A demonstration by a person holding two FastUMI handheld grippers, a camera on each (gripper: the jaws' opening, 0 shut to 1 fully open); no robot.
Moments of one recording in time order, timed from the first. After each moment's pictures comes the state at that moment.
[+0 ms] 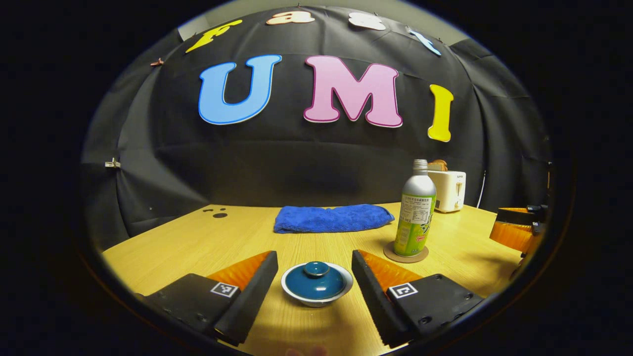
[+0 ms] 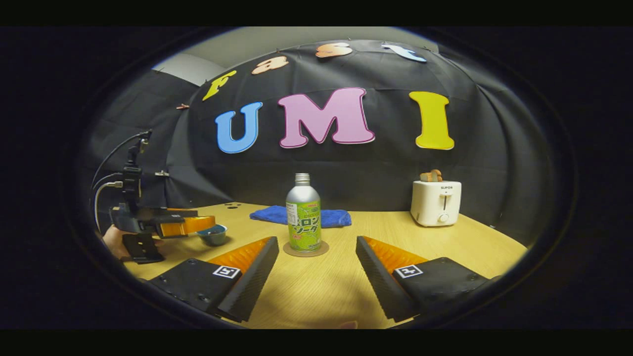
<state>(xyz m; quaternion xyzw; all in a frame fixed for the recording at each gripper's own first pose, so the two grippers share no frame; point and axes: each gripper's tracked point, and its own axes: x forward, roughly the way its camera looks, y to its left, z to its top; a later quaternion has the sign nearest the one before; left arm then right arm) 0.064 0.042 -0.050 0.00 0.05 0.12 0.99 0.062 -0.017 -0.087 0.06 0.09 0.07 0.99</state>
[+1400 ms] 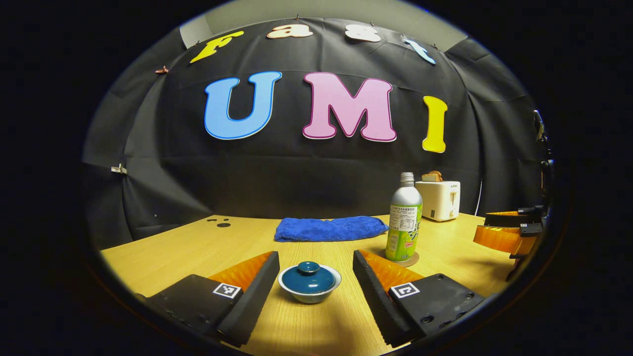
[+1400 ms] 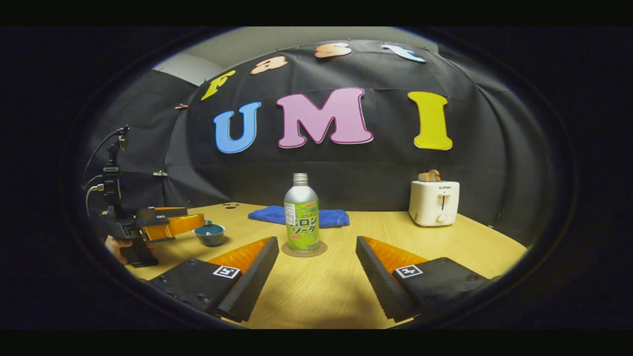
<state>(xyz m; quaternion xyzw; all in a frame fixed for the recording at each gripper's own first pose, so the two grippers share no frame) 0.047 0.027 -0.042 0.01 0.01 0.12 0.99 0.063 -0.018 -0.087 0.06 0.08 0.07 0.99</state>
